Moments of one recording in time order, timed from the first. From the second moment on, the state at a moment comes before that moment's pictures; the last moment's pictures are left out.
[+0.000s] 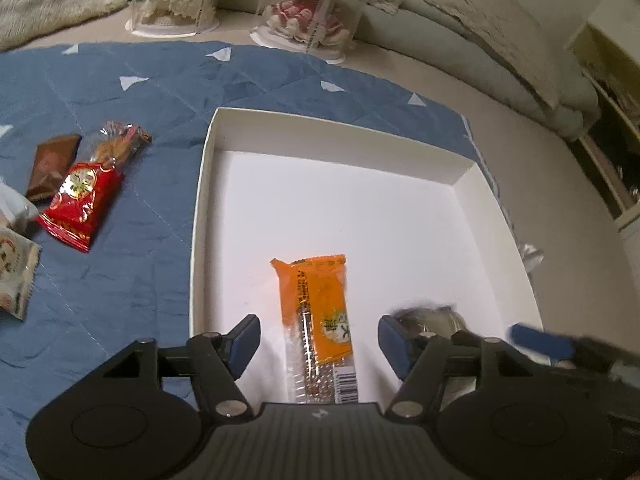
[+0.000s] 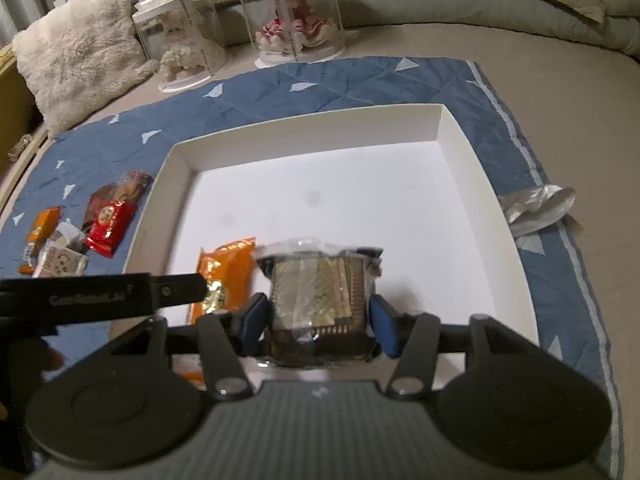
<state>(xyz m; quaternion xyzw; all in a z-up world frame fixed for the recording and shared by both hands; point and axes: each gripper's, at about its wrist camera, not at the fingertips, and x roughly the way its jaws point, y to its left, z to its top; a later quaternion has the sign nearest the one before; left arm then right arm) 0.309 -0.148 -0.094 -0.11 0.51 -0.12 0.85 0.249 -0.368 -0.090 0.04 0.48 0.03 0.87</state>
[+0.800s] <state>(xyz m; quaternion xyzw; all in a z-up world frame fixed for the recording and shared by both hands) 0.284 -0.149 -0.082 -0.03 0.52 -0.13 0.85 0.233 -0.385 -0.082 0.02 0.50 0.00 0.87</state>
